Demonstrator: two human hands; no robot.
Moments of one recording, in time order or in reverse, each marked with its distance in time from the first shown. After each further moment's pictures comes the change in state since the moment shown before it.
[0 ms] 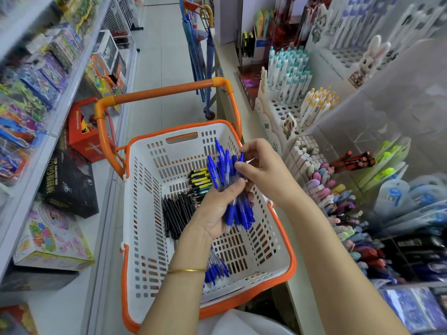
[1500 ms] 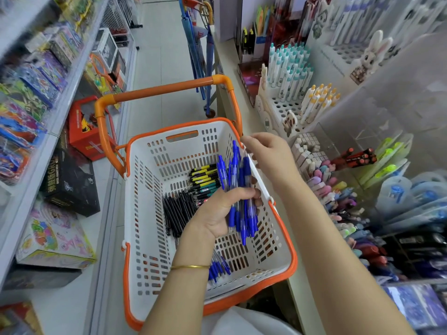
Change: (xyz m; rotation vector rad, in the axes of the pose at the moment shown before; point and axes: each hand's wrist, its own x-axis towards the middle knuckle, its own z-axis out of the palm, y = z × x) left_hand 0.009 -0.007 -0.008 -0.014 -0.191 -0.169; right_hand 0.016 -0.010 -0.002 0.018 0.212 0.131
